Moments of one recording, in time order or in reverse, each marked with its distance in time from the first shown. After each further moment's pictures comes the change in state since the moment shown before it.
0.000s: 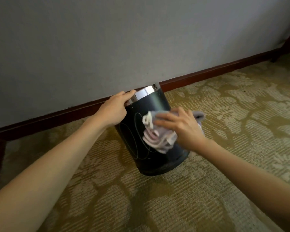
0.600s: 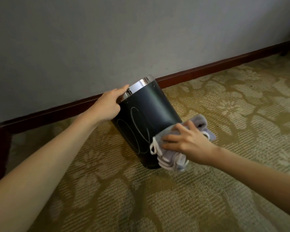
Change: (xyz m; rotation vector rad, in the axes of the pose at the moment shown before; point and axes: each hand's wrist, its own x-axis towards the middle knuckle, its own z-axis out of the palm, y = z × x) left_hand -0.011 -0.028 -0.008 -0.134 -0.020 -0.098; right_hand -0.040 -0.010 0.014 -0.176 -0.164 -0.354
